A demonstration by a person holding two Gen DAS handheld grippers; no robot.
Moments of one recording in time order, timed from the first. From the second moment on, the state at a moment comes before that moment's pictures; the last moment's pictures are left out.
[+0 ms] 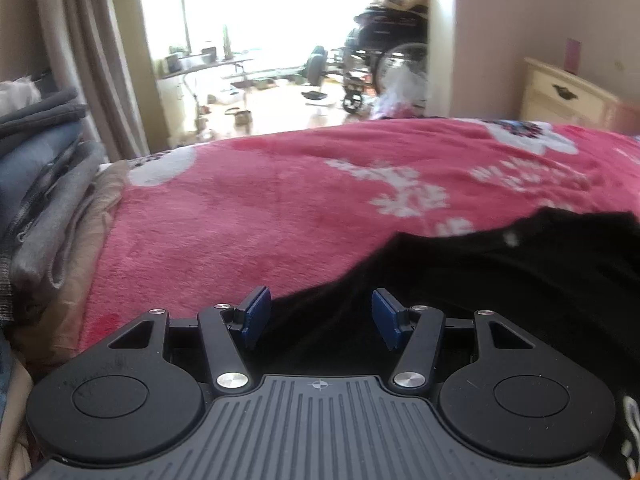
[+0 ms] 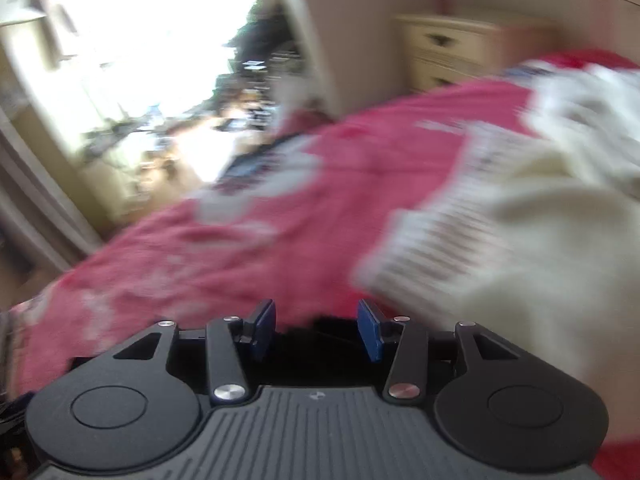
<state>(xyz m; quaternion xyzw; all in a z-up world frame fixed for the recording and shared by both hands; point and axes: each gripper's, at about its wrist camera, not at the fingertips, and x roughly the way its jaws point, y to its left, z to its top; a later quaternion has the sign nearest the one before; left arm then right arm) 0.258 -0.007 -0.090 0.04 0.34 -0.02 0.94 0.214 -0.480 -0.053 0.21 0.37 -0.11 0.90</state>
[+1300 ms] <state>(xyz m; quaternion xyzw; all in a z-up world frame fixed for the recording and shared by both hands) 0.209 -0.096 -0.113 0.10 0.37 -0.15 0.91 0.245 -0.513 -0.111 0.20 0.37 -0.15 0.89</state>
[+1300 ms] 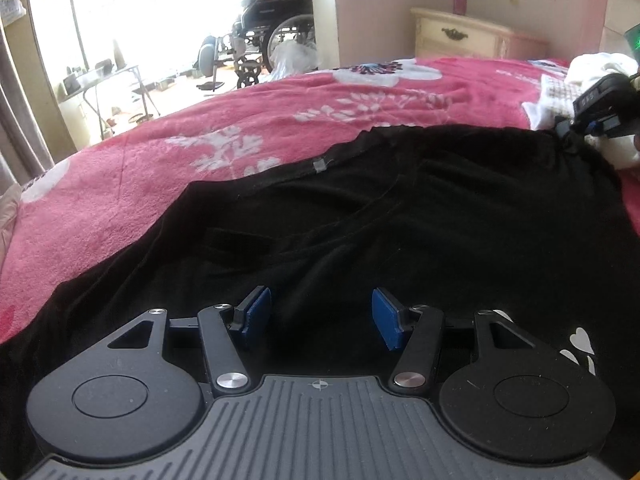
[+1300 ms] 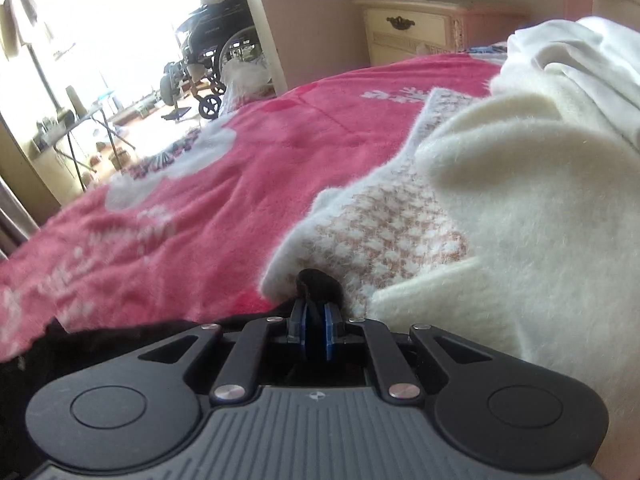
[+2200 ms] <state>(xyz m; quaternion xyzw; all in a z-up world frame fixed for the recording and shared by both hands) 0.210 -0.087 -0.107 0.09 0.37 -0.14 0.92 0.161 -0.385 -0.040 -0.14 0.31 -0.01 0.94</state>
